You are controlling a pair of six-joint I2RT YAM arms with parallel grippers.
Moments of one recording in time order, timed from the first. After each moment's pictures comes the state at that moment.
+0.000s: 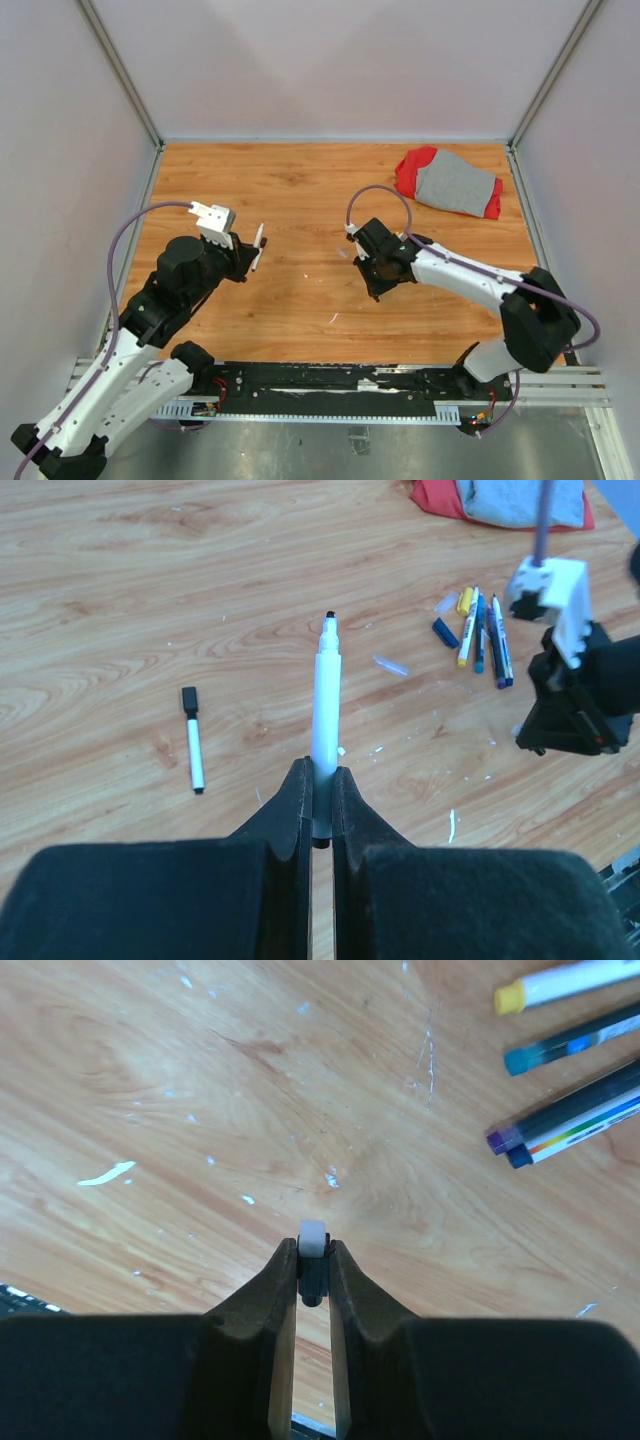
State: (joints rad) left arm -0.56 0.60 0.74 -0.45 -0.08 -0.24; right arm 0.77 1.52 0.96 -0.67 0.04 0.24
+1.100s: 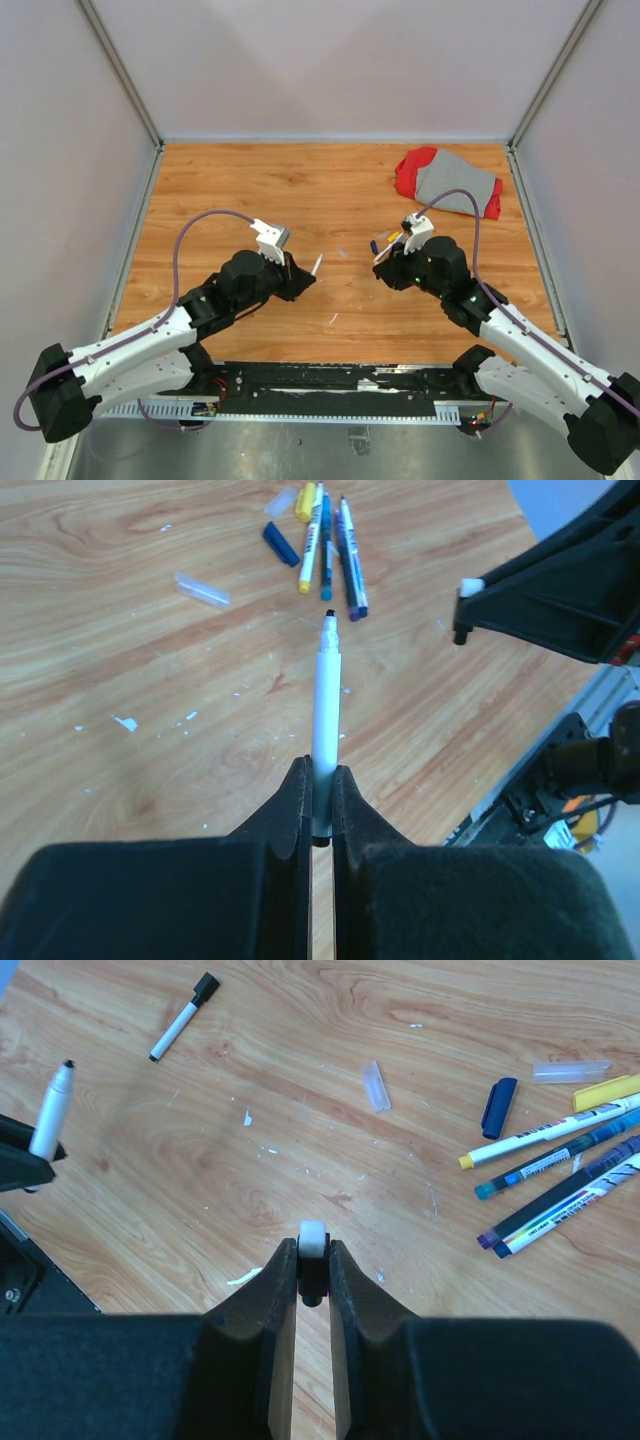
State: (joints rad) left arm -0.86 0.85 0.52 -0.02 -0.05 -0.55; right arm 0.63 0.84 0.55 -0.15 -0.10 0.34
